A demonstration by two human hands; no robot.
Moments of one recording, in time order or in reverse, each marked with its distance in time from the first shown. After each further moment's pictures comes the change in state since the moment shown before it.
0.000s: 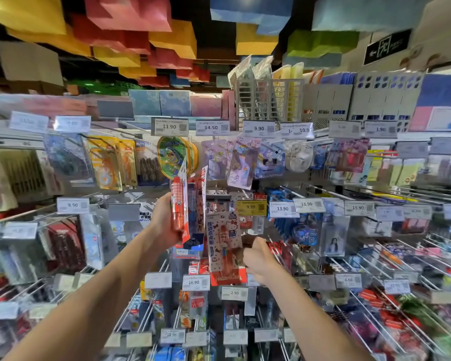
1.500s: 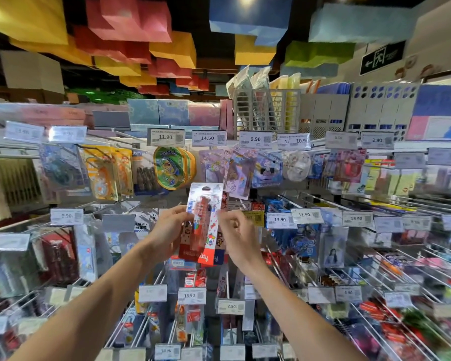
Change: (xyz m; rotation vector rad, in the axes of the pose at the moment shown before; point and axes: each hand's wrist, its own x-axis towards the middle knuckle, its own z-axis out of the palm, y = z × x) left_hand 0.011 -0.005 0.001 0.271 -0.104 0.017; right_hand -0.032 -0.069 0.016 -0.011 0.129 -0.675
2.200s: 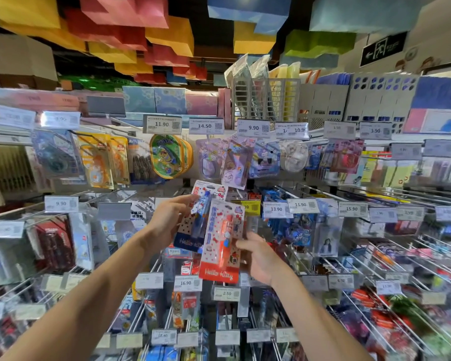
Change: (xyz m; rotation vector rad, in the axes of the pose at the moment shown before) left_hand 0.011 -0.009 -0.002 -0.006 0.042 0.001; right_hand -0.013 0.069 -0.039 0.603 -0.307 0.643
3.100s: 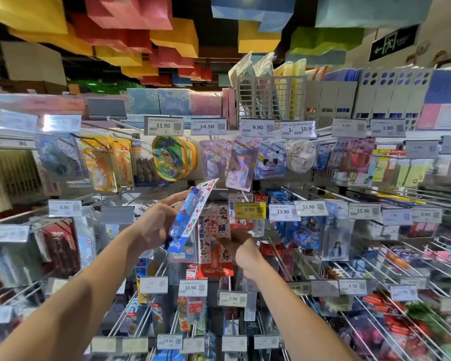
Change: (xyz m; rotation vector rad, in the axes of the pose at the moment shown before) left_hand 0.009 0.005 -0.027 -0.194 -0.230 -0.104; right_hand 0.045 0.015 0.023 -0.427 0.252 -0.152
